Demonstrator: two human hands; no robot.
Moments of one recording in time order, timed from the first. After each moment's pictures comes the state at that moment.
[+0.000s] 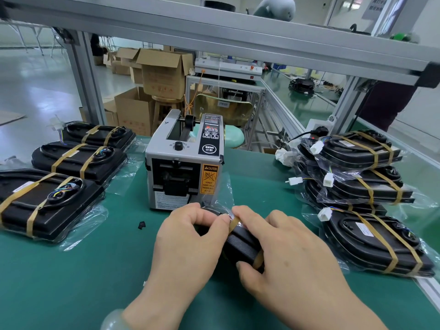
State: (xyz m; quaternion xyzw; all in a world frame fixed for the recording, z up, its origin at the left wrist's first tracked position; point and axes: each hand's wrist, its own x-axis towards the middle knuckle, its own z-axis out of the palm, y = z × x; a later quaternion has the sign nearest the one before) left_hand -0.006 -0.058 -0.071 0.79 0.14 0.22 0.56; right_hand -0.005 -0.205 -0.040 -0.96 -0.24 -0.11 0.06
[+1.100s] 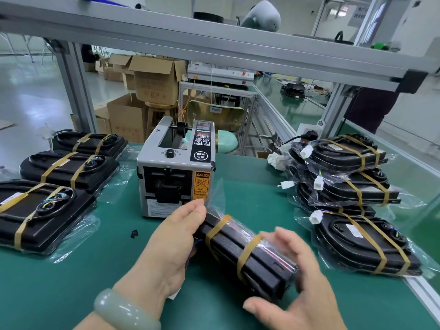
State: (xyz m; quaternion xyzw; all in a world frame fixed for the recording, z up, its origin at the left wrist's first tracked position) left_hand 0.023 -0.047 -0.077 0.57 0.18 0.01 0.80; right_hand -0.012 -0.240 -0.091 -0.83 -0.22 -0.14 0.50
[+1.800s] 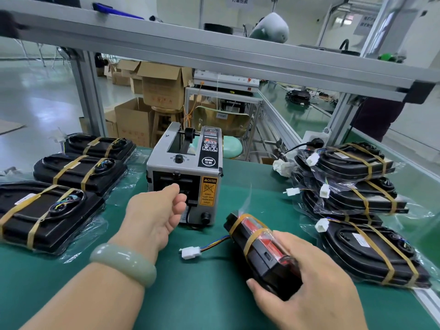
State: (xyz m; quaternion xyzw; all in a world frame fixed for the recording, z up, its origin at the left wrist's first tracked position) left_hand 0.063 0.000 -0.055 0.53 0.33 0.10 0.78; right_hand -0.019 -0.226 -0.055 -0.93 -0.16 -0.21 0.25
